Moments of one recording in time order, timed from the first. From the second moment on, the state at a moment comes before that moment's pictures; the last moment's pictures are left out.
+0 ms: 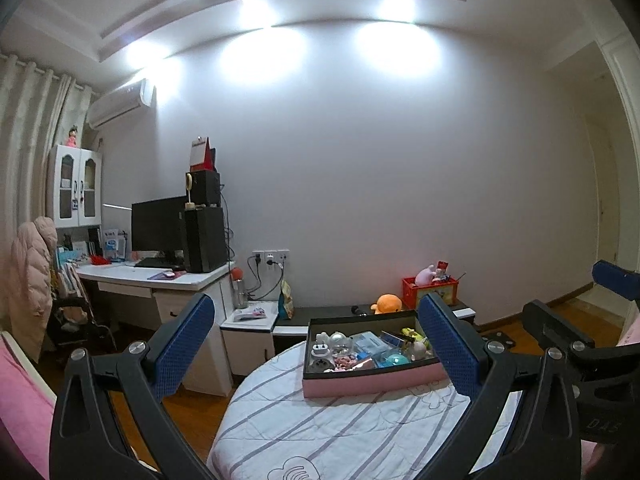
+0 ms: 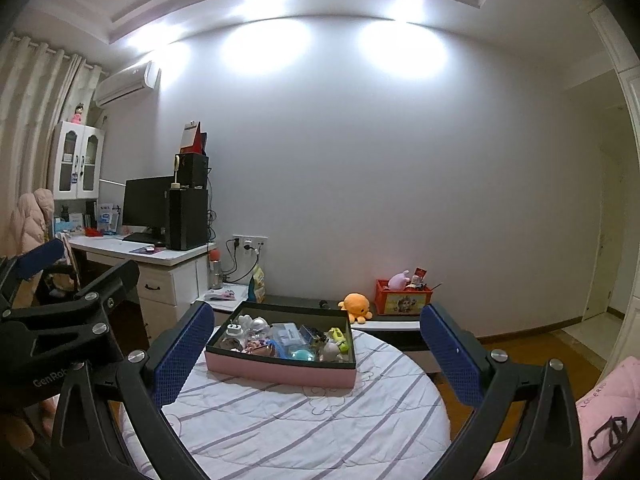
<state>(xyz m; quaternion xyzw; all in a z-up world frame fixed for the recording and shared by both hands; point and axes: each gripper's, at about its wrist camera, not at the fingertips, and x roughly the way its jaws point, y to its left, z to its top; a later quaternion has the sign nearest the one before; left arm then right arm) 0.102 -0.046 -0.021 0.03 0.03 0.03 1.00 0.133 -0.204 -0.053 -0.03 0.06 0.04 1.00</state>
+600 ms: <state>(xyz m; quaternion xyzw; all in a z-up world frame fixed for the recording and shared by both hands) 0.077 -0.046 -0.011 0.03 0.01 0.02 1.00 0.104 -0.205 -0.040 -0.03 0.03 0.04 1.00</state>
